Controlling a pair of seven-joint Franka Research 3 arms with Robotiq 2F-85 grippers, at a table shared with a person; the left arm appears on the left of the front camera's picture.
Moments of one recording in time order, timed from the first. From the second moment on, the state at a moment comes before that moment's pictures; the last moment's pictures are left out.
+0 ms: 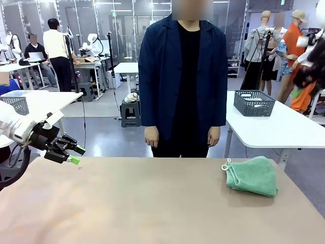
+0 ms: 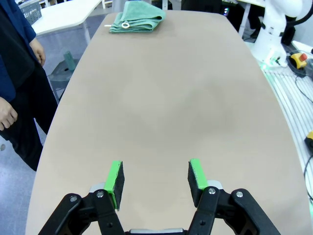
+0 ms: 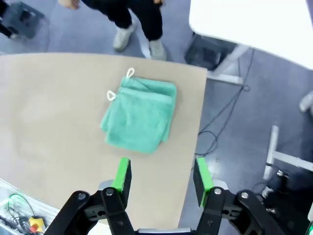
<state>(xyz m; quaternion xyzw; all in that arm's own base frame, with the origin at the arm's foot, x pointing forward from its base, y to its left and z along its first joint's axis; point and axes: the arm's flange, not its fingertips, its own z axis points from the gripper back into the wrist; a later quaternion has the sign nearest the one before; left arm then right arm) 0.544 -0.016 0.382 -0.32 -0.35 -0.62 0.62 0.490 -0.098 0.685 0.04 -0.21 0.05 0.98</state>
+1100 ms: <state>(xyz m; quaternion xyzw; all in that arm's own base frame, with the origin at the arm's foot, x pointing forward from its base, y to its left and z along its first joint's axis) 0.544 -0.016 0.382 -0.32 -0.35 -0.62 0.62 0.428 -0.067 0.758 0.05 -0.21 -0.03 0.98</state>
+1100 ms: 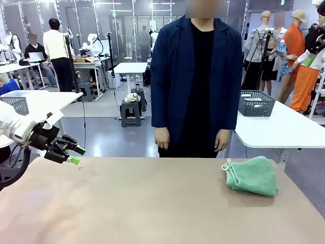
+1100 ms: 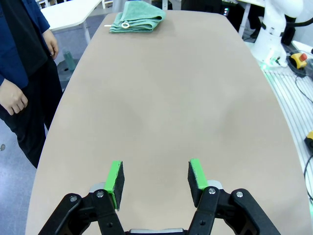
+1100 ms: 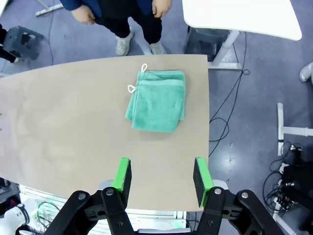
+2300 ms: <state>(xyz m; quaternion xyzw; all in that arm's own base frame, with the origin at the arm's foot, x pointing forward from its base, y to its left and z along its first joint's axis) 0.544 -0.016 0.382 -0.32 -0.35 -0.62 0.62 0.428 -0.067 0.758 0.05 -0.21 -0.03 0.98</state>
